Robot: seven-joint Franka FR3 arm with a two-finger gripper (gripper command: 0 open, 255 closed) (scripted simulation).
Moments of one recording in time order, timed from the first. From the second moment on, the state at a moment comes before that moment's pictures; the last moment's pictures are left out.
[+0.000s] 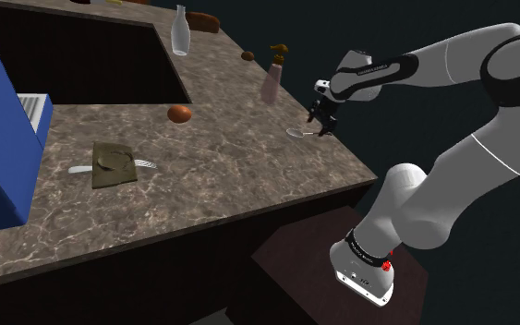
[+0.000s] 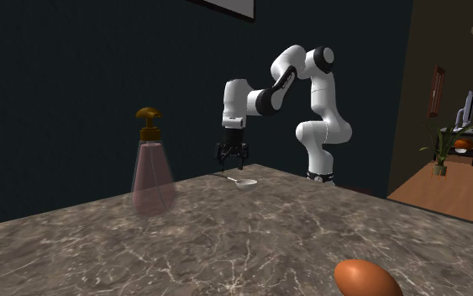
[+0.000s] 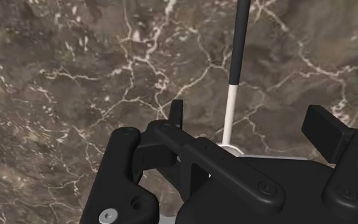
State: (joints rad) arm 0.40 -0.24 -1.01 -2.41 -0.23 2.37 -1.61
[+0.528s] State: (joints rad) arm 0.47 -0.13 -1.09 -2.43 -0.10 2.47 -1.72
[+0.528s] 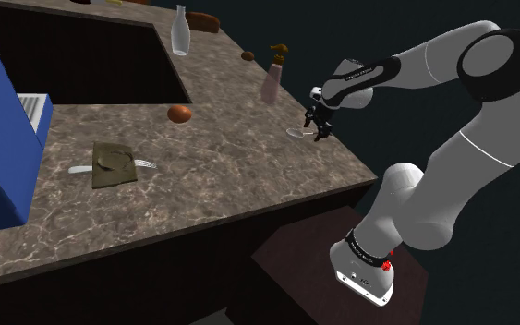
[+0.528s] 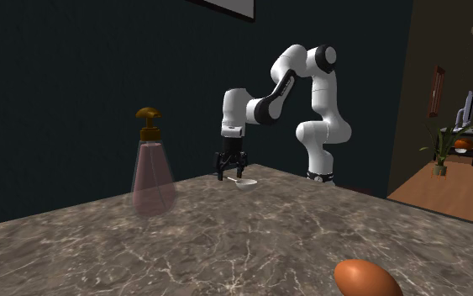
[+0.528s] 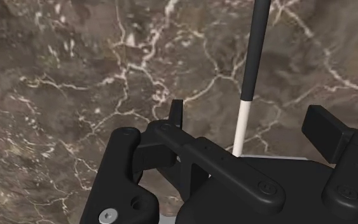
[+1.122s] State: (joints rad) arm 0.48 -0.12 -1.09 -2.43 -0.10 2.47 -1.72
